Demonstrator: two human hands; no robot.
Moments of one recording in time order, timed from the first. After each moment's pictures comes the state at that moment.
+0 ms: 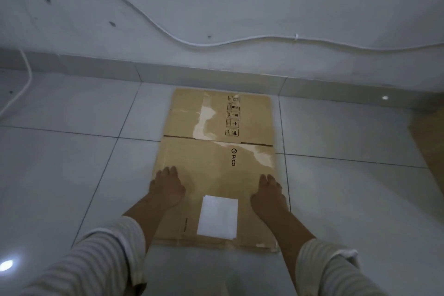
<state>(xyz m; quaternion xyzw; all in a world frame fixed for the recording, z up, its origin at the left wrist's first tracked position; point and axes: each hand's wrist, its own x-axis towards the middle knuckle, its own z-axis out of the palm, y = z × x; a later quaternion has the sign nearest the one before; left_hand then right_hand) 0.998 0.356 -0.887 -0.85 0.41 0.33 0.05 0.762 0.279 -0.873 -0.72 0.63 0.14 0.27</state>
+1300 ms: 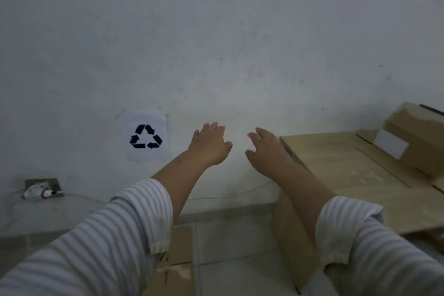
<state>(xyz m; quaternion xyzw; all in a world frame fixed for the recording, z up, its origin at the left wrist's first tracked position) 0.668 0.277 -0.021 -0.70 0.70 0.07 -0.13 0.506 0.257 -0.035 -0.81 0.56 -0.15 0.02</state>
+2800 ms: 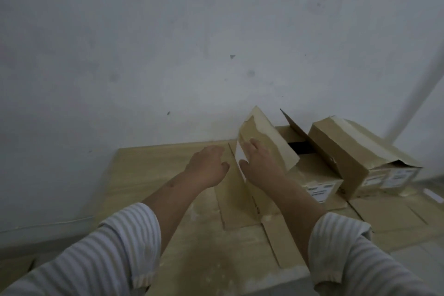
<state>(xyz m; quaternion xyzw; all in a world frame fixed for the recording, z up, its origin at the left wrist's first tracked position) -0.061 -0.058 -0.063 -0.67 0.71 0.15 -0.16 -0.212 -0.073 -0.054 -0.79 0.58 -0.14 0.09</state>
